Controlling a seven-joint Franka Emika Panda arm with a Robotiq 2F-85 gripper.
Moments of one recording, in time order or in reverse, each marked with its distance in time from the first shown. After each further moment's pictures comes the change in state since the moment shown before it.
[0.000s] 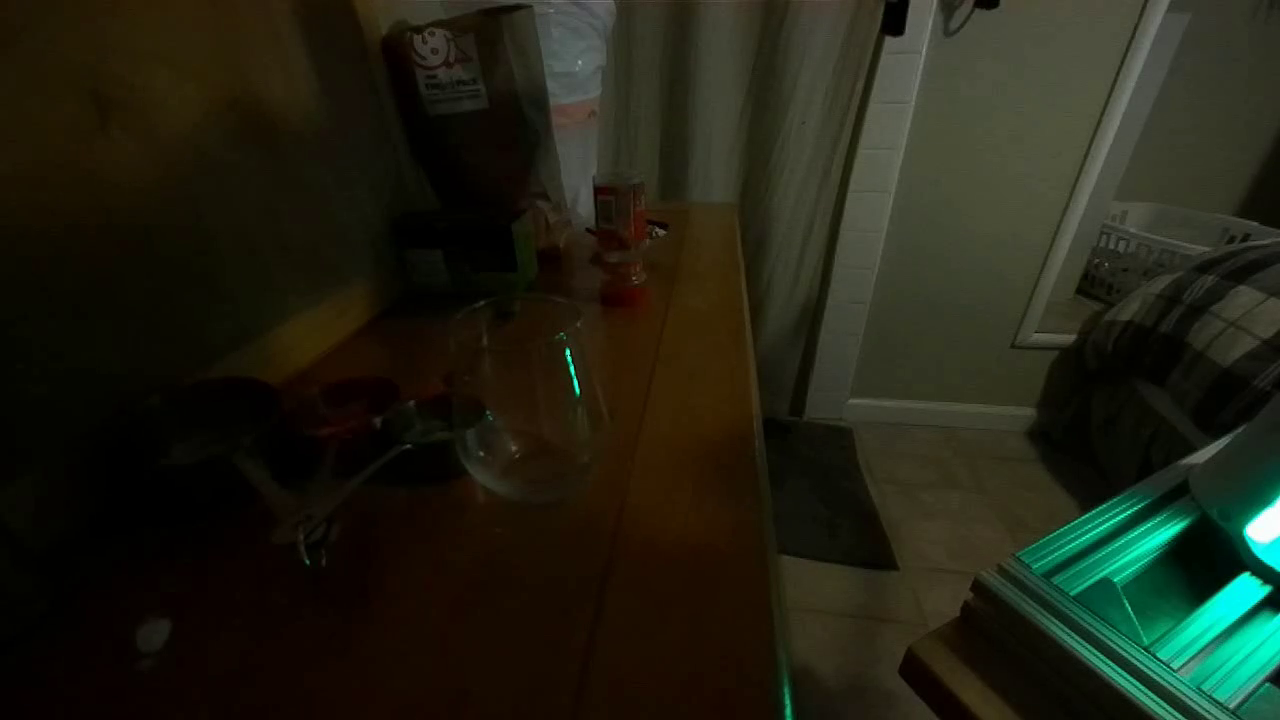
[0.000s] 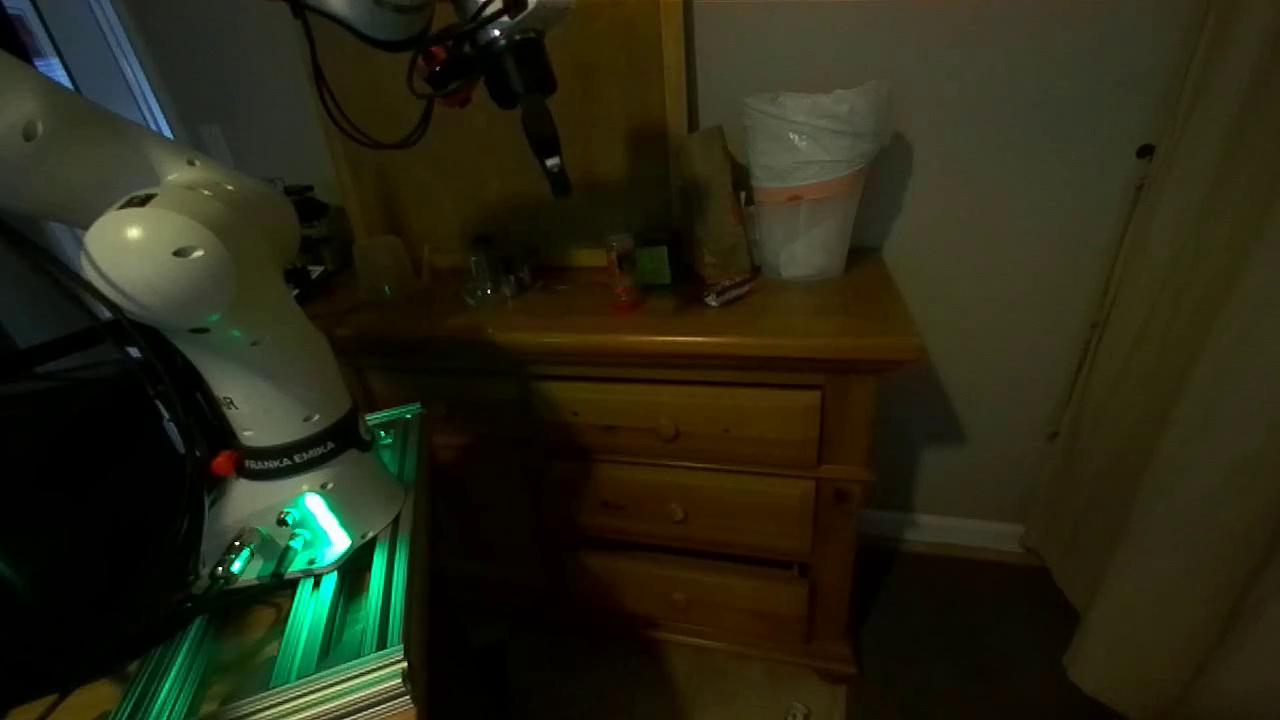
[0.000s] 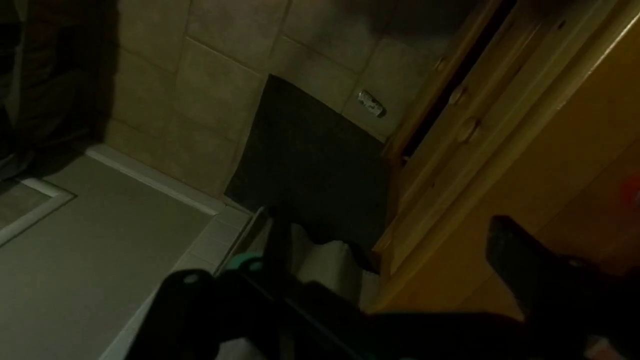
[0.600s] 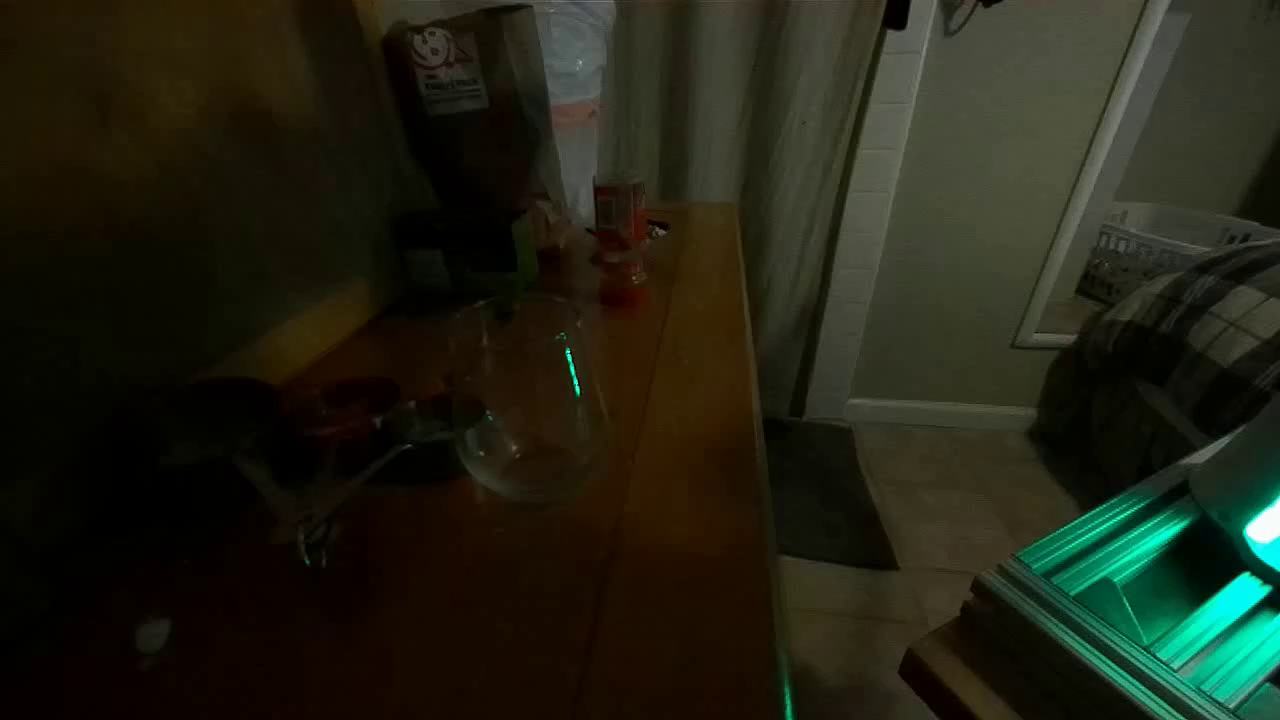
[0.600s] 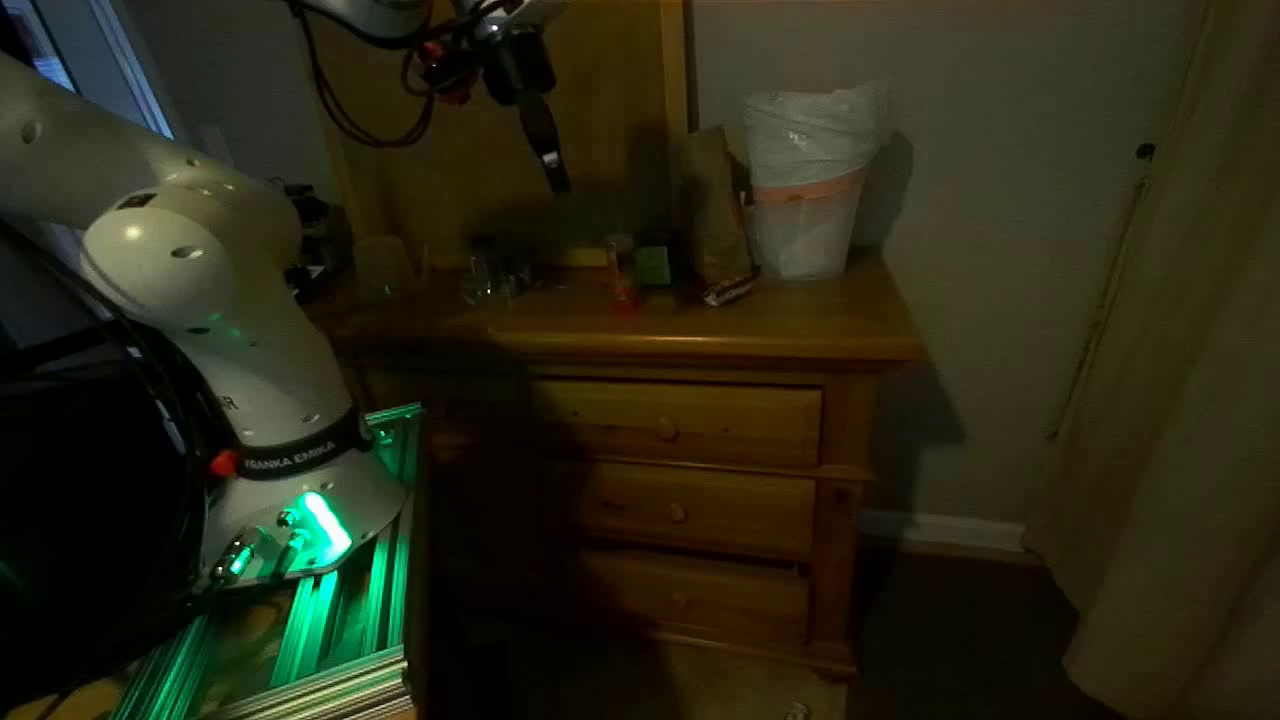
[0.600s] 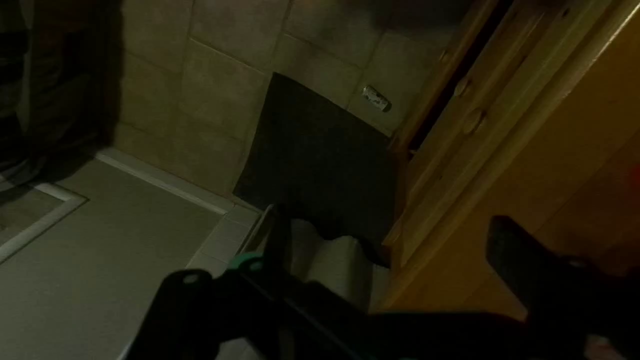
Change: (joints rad) arm -0.012 -0.018 0.007 0.003 -0.002 -0.011 0.026
